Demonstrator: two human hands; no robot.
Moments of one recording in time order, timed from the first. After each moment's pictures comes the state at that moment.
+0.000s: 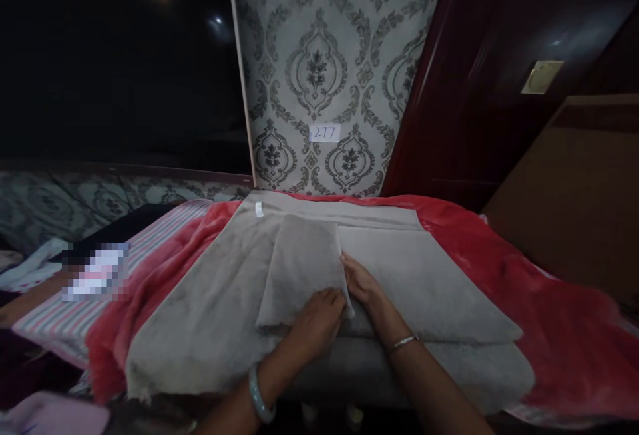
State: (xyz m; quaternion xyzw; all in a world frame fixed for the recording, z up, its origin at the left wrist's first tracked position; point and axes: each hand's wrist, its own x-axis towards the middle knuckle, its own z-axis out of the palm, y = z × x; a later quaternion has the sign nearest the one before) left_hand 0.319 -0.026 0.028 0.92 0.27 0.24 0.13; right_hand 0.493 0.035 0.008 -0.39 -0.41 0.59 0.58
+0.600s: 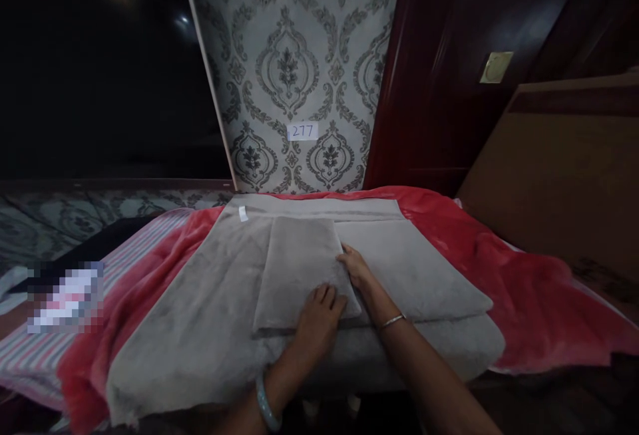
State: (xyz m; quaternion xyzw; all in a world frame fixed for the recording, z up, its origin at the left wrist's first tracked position) left_hand 0.346 -0.029 0.009 0.94 0.28 0.18 0.01; right_hand 0.530 0.051 0.000 -0.50 -0.36 0.48 0.62
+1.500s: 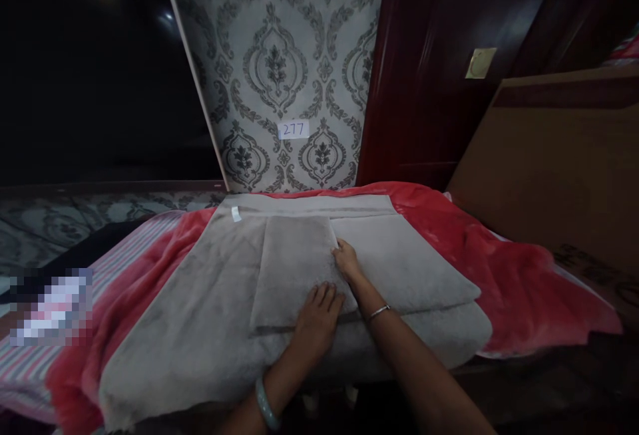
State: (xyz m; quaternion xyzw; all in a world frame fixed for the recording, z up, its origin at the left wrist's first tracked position) left_hand 0.348 -0.027 -0.026 0.94 0.24 0.21 -0.09; right_hand 0.537 0.071 -0.022 -0.64 -0.42 0.28 0.57
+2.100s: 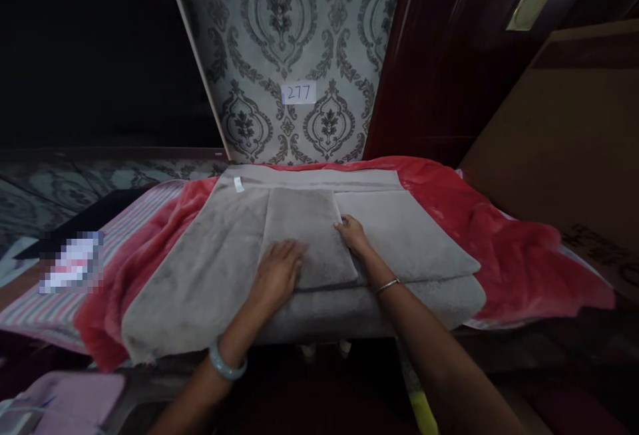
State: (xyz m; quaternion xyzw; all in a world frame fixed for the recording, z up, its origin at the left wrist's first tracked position) left_hand 0.280 -0.008 0.041 0.91 0.36 0.22 0.00; right_hand 0.553 0.055 -0.019 -0.71 -0.47 0.23 0.47
